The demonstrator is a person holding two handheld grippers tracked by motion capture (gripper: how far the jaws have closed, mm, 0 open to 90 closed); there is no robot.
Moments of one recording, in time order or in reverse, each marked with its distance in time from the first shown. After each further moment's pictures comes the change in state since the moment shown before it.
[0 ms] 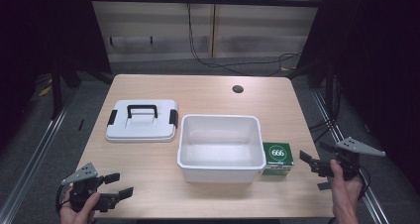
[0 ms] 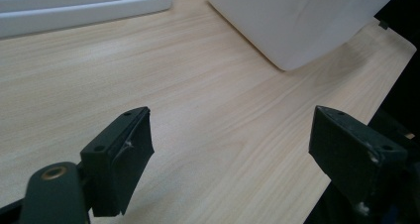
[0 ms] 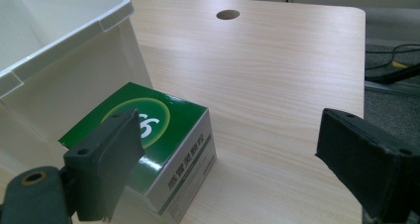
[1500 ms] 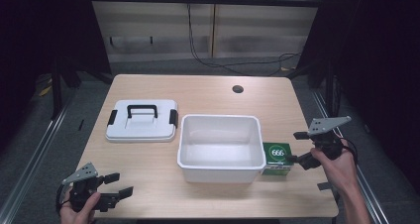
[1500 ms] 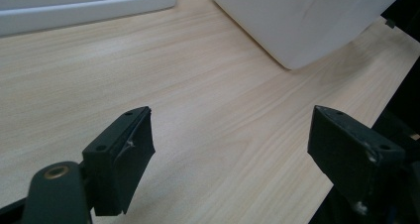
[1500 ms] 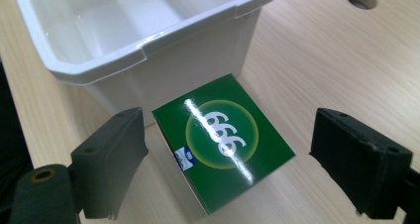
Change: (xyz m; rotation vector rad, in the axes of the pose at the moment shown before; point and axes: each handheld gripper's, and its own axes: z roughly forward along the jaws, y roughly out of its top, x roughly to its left) left arm 0.001 0.000 0.001 0.008 0.015 -0.003; right arm 0.032 0.070 0.029 0.326 0.345 -0.424
